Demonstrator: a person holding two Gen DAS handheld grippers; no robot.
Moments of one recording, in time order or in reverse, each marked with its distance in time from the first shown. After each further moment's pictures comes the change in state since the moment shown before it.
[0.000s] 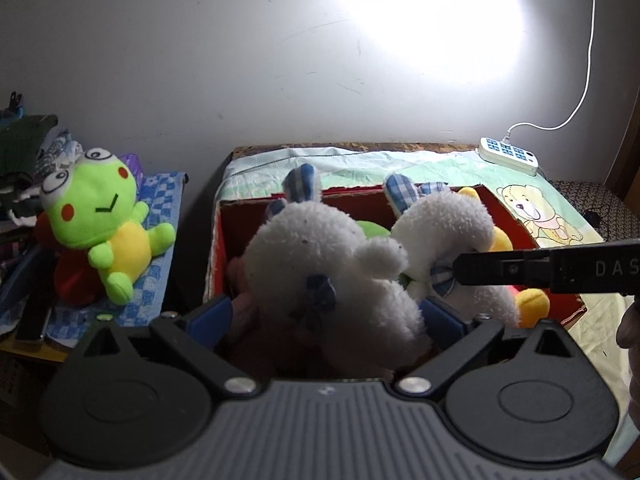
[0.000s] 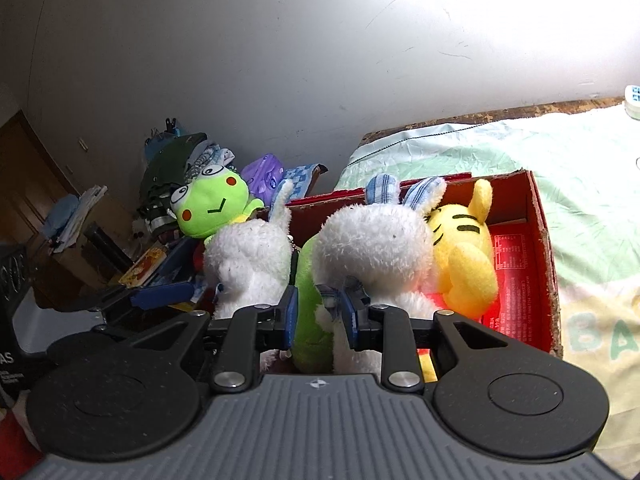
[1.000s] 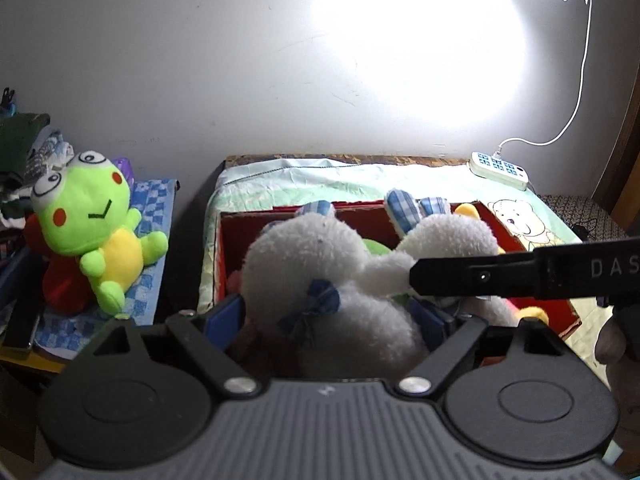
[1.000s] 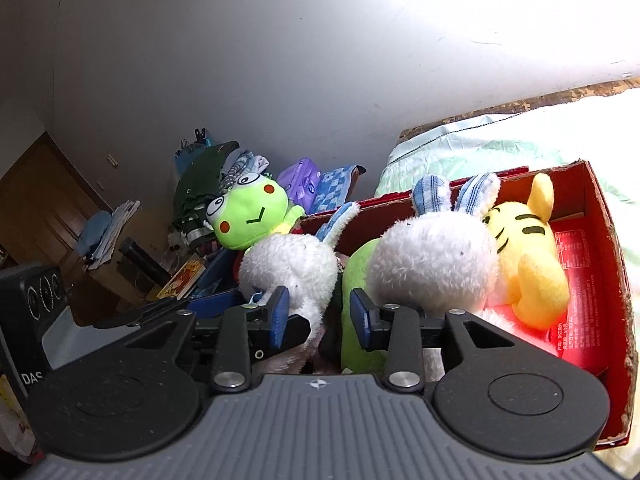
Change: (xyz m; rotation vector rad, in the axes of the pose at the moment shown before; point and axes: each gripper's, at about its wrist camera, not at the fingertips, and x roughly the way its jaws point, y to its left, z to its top) left arm 0.012 0.021 0.008 -0.021 -0.036 -0.097; right arm 0.020 0.007 0.006 0.094 -0.002 0.138
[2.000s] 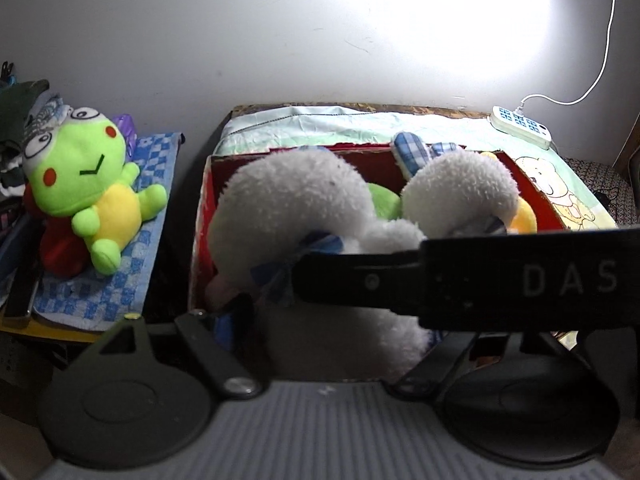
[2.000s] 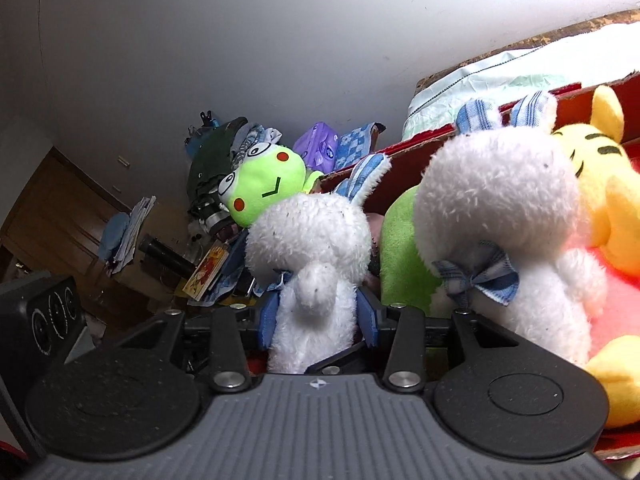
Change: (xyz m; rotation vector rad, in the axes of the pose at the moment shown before) left arm 0.030 -0.008 -0.012 0.001 0.137 0.049; right arm 0.037 0.003 -0.015 0.096 0.075 0.075
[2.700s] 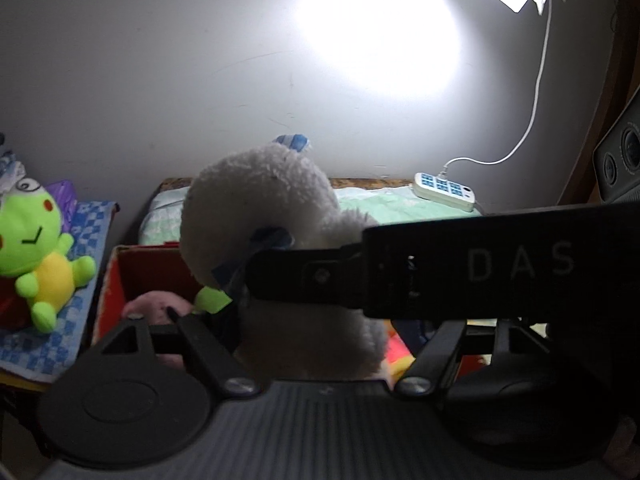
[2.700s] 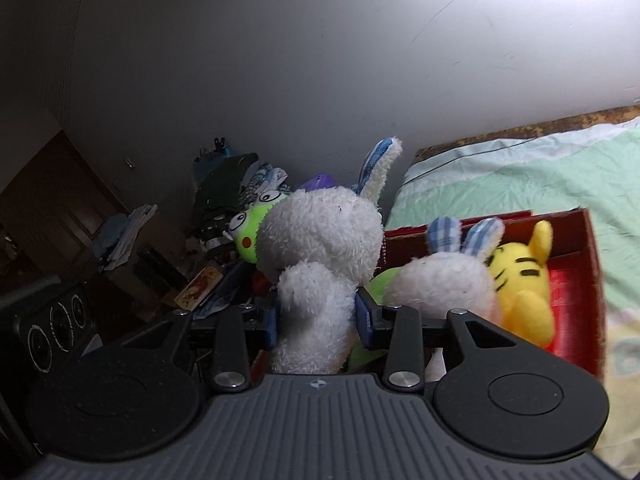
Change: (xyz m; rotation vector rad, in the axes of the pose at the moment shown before) left arm -0.046 -0.058 0.018 -0.001 -0.186 -0.118; right arm -0.051 0.016 0.031 -0.131 -0.066 -0.011
